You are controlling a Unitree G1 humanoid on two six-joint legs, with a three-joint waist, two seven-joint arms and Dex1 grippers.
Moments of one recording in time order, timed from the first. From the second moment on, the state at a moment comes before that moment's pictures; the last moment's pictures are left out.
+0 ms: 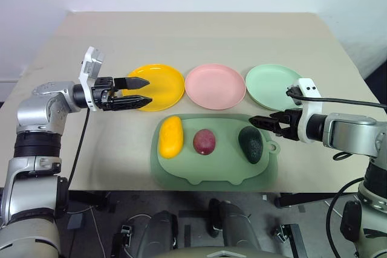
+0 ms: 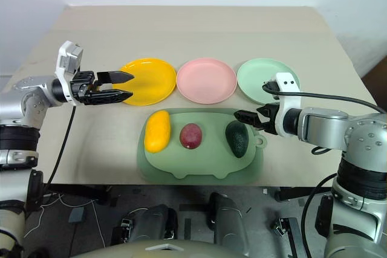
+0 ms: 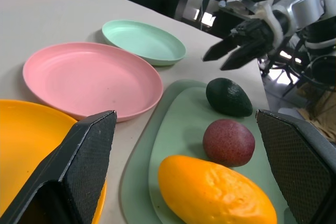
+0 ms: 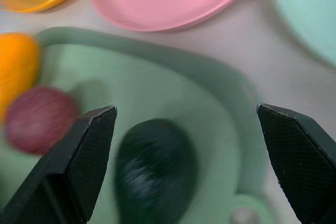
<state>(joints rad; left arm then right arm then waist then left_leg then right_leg) -0.77 0.74 0.07 0.44 -0.53 0.53 -1.50 -0.49 -0.78 -0.34 -0.25 1.59 1.55 -0.28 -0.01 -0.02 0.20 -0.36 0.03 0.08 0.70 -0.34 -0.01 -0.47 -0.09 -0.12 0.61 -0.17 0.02</state>
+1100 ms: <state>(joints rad) -0.79 0.74 0.06 0.47 -0.53 0.55 -1.50 -0.33 -1.05 0.08 -0.37 1.95 1.07 -0.56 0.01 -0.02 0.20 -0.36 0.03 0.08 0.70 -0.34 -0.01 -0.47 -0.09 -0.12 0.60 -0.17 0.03</state>
